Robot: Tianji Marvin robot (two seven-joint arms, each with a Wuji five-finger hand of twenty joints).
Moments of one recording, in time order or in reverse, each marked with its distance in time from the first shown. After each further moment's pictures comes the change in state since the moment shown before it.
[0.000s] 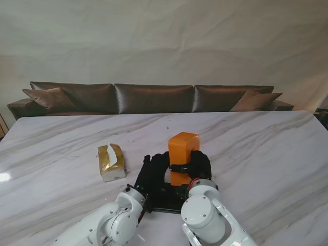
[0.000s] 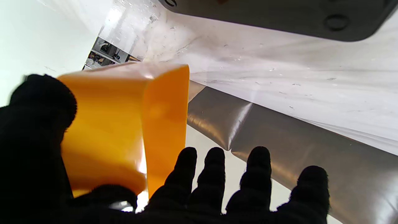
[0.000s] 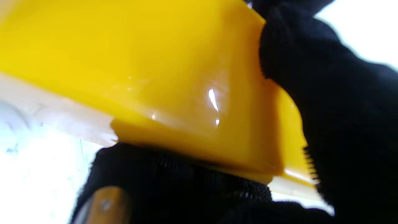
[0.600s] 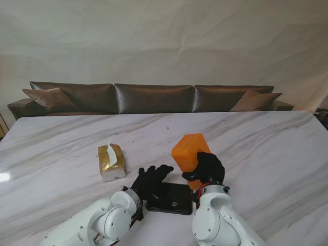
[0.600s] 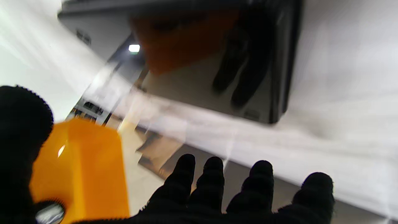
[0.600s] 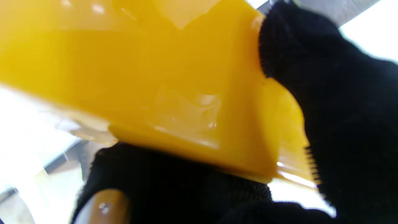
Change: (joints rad) left arm -0.015 0.072 0.004 -0.061 -0.033 0.104 -0.315; right arm -0.050 0.109 0.011 -0.036 -0.400 0.030 0.114; left_hand -0.192 -0.063 0.197 -0.016 -0.001 -0.016 -0.198 0.049 -0.028 -0.023 -0.207 0.082 -0.053 0.015 -0.178 -0.076 -0.043 0.036 0.000 -0.086; right_hand 0.001 -0.041 -0.001 0.049 0.002 0.000 0.029 -0.008 0.001 0.000 0.029 -0.009 0.004 -0.002 0.000 0.035 0.005 0.000 0.002 0.028
